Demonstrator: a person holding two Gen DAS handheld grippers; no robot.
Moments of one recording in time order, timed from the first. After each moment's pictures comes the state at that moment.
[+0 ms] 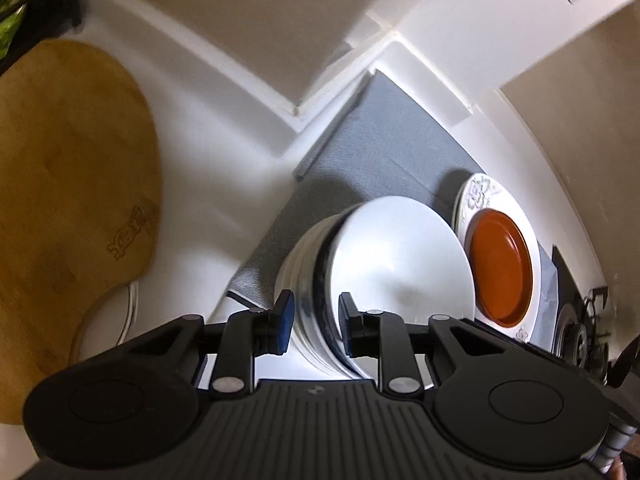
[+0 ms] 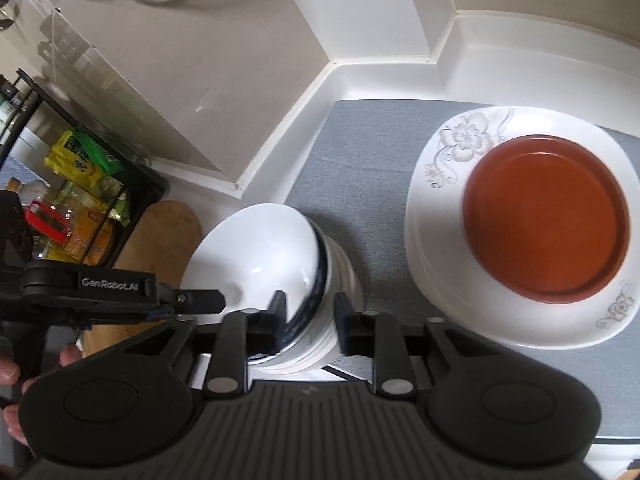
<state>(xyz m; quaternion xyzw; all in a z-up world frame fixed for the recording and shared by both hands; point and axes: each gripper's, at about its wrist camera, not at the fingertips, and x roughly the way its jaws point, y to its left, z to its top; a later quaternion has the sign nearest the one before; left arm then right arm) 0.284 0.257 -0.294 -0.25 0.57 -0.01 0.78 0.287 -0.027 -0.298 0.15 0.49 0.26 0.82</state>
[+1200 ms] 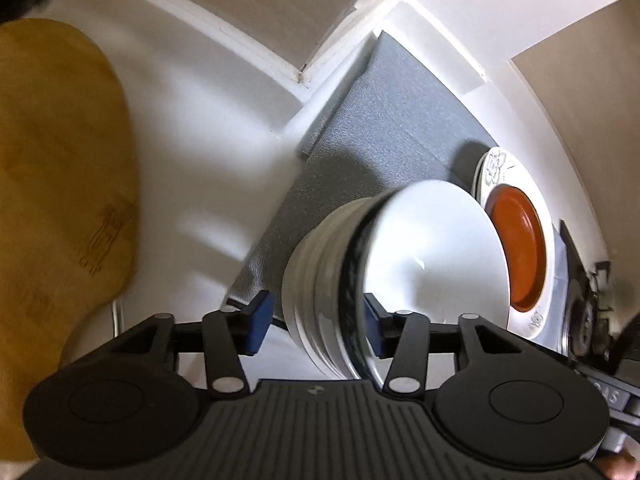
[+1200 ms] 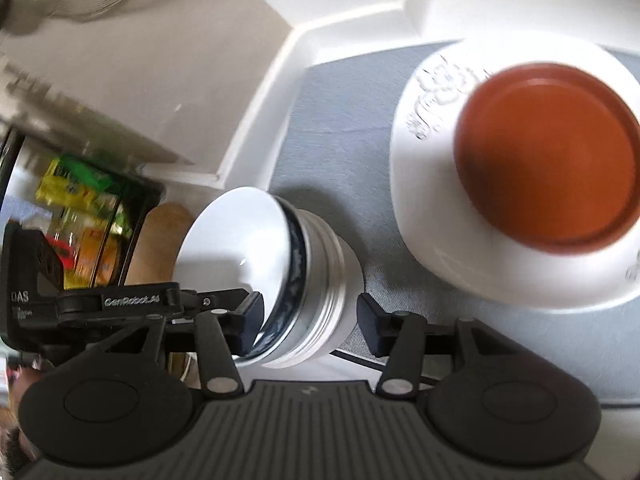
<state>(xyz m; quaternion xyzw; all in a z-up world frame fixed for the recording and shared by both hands) 0.310 0.266 -0.330 -0.24 0.61 -0.05 0.75 0.299 -0.038 -0.330 0.25 0.55 0.22 0.77</state>
